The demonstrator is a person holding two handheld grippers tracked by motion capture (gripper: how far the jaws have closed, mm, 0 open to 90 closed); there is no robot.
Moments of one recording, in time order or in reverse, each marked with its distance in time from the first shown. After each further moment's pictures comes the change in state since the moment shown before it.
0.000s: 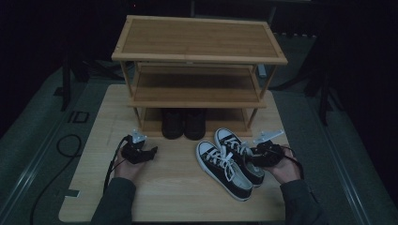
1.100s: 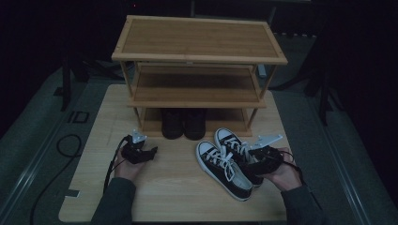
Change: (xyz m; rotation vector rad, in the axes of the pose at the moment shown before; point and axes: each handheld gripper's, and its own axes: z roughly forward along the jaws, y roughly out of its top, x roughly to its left) left arm 0.000 0.000 0.000 -0.002 0.000 -0.001; right arm 0.033 0.007 -0.017 -0.011 0.028 -0.039
